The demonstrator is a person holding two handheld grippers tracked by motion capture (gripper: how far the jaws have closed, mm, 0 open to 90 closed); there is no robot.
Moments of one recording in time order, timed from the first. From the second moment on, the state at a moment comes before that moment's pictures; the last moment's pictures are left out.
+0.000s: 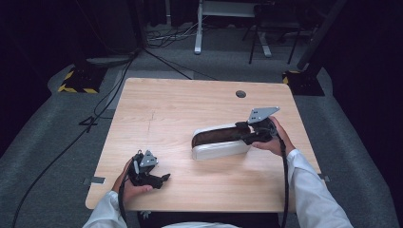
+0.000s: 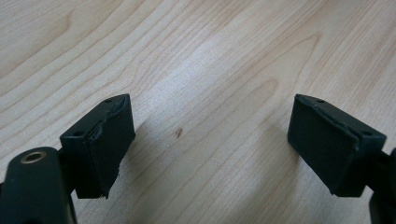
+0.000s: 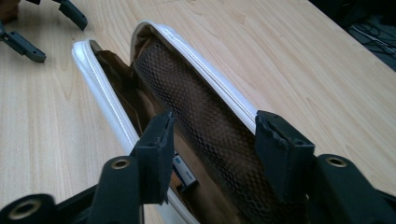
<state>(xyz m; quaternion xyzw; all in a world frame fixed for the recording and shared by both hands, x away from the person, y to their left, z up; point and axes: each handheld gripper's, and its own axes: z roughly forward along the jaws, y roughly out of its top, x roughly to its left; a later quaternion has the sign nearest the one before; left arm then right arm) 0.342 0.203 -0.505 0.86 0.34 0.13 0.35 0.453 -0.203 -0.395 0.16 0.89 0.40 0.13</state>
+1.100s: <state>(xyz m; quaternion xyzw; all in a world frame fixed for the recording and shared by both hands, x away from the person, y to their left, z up) 0.342 0.203 -0.505 0.86 0.34 0.13 0.35 0.421 -0.246 -0.377 0.21 0.88 0.37 0.19</state>
